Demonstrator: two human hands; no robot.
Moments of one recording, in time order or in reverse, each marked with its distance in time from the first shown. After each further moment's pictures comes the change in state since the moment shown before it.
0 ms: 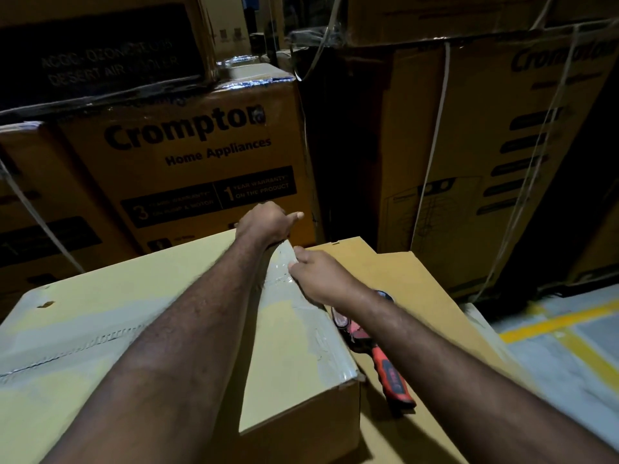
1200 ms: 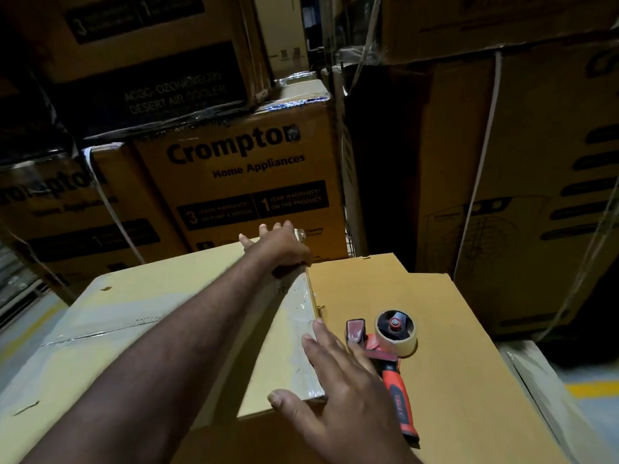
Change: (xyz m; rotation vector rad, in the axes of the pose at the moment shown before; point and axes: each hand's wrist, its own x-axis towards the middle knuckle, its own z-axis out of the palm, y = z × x) left_hand -0.066 0.031 -0.037 0.102 -0.150 -0.261; right_hand -0.130 0.044 0.014 -0.356 0.250 -0.385
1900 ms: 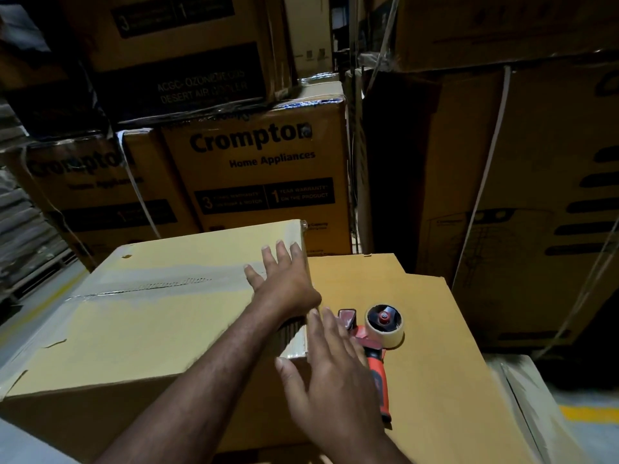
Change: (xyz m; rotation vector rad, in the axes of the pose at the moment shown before) left_hand -0.125 0.013 0.038 0.021 0.018 -0.026; right_hand -0.021 0.004 -0.022 0.029 -0.200 0.056
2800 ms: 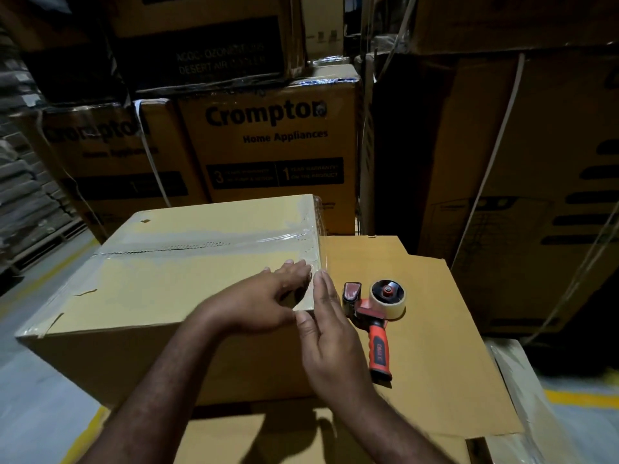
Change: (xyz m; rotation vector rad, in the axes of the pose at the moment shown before) left_hand -0.103 -0.075 -0.031 -0.216 -0.296 0.429; right_hand -0.017 -0.009 0.027 0.409 0.179 -0.156
